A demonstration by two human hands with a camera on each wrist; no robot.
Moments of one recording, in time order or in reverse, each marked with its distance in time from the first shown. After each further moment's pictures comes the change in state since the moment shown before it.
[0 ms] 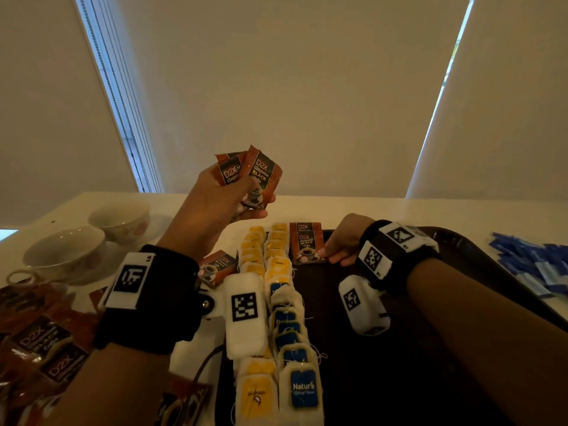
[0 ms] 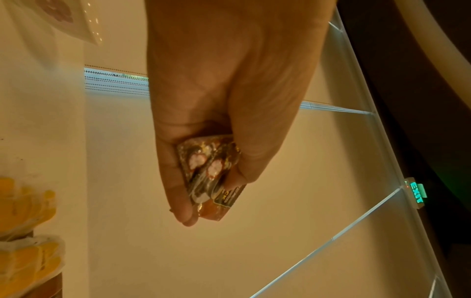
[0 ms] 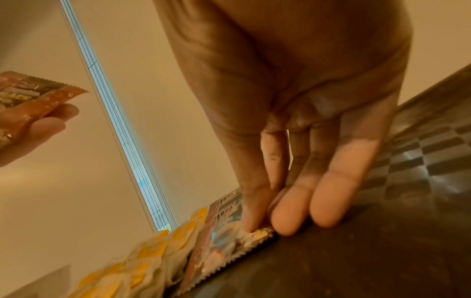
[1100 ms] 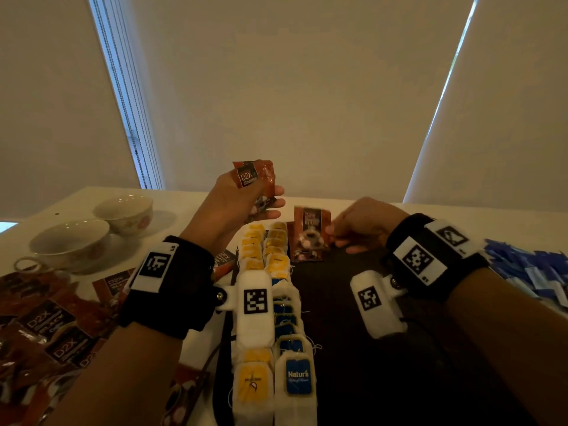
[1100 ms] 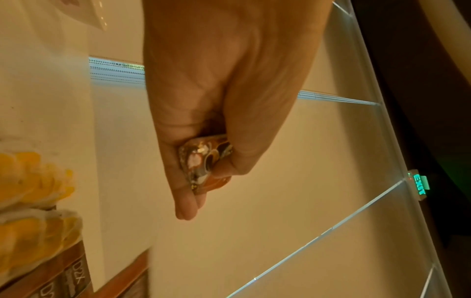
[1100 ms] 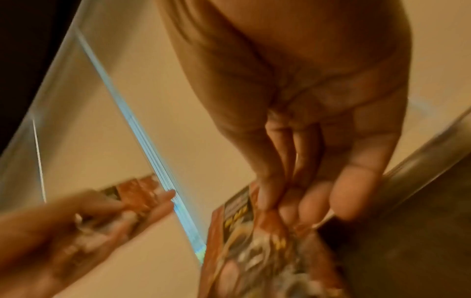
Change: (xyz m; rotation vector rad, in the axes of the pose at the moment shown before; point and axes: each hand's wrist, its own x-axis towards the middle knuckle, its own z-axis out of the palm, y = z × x) left_hand 0.000 -0.007 0.012 -0.017 -0.023 -0.054; right_hand -0.035 0.000 -0.020 0.171 0.074 -0.099
